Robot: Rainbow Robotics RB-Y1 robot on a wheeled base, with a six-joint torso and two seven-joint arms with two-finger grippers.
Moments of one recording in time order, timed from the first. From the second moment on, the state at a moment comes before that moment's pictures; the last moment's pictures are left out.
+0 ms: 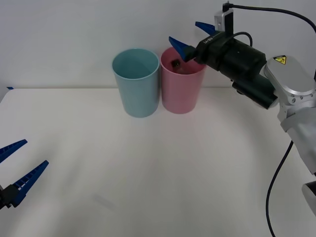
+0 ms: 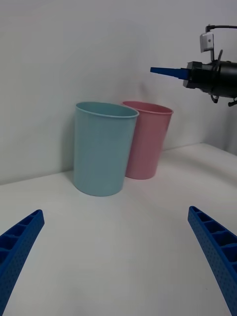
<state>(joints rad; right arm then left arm) -0.77 -0.43 0.18 -1.13 1.17 -0.50 -0.11 0.35 0.40 0.52 -1.66 -0.96 -1.22 0.00</state>
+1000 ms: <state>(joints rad) -0.17 -0.61 0.06 -1.75 1.03 -0.71 -0.11 0.35 0.40 0.52 -1.66 -0.96 -1.22 0.00</state>
